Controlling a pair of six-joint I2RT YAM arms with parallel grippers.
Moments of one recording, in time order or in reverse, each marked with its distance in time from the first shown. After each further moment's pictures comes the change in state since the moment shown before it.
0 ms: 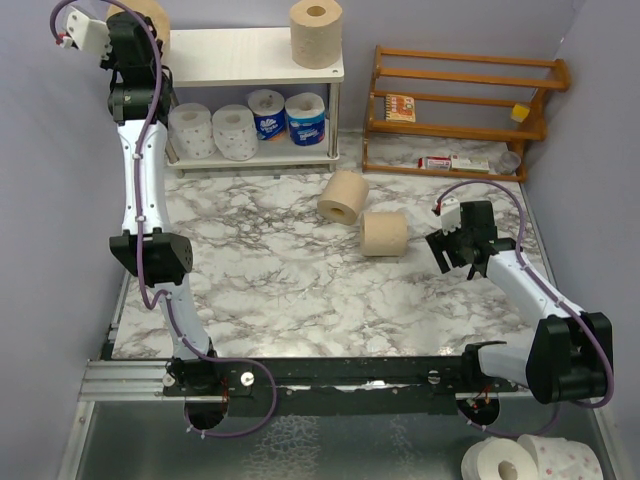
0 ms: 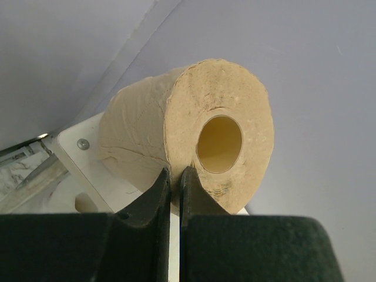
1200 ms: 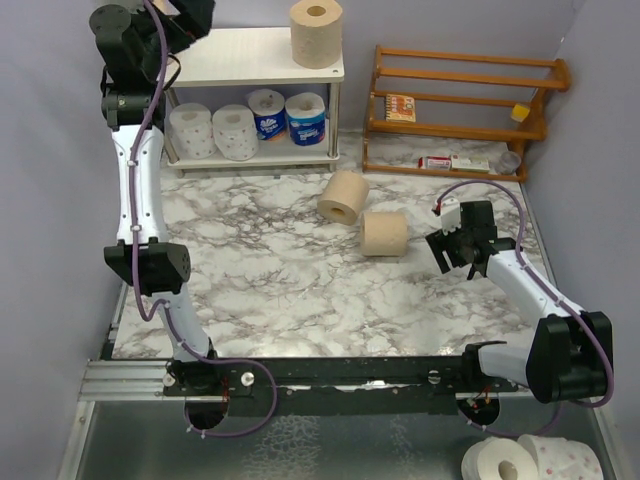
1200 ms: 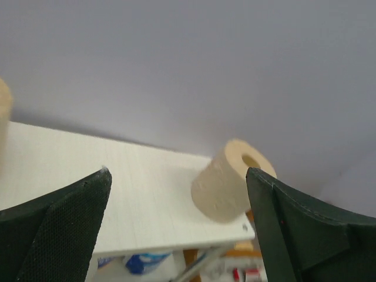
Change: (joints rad) left arm 0.000 -0.060 -0.009 0.254 0.682 0.207; right arm 0.000 0.004 0.000 0.000 0.000 0.000
